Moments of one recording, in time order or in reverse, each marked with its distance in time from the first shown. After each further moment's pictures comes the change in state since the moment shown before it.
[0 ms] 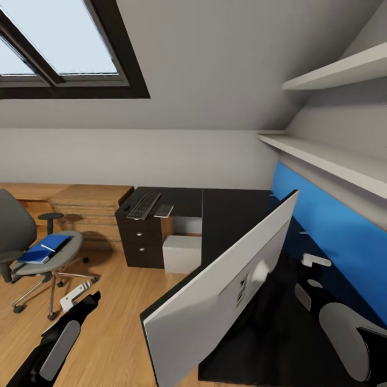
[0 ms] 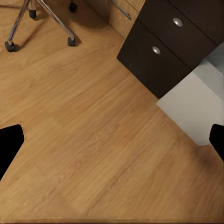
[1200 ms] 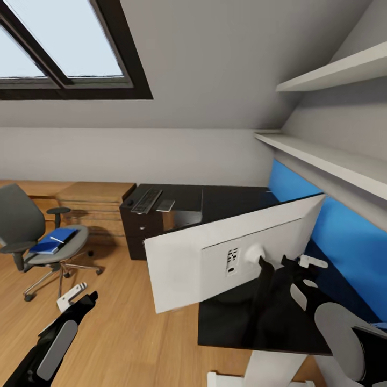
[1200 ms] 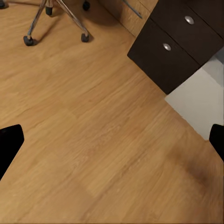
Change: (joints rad) left arm 0.000 0.006 0.017 -0.001 0.007 0.000 0.004; right arm 0.000 0.024 -0.007 0.001 -0.005 0.022 -0.033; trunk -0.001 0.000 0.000
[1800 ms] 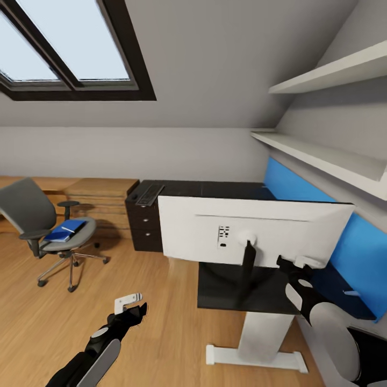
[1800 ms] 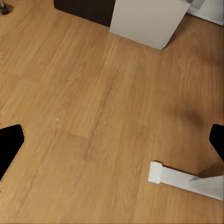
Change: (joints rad) left arm 0.001 -0.001 -0.529 -0.037 -0.013 -0.003 0.011; right arm 0.000 0.026 -0.001 0.001 -0.001 0.002 -0.002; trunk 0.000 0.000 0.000
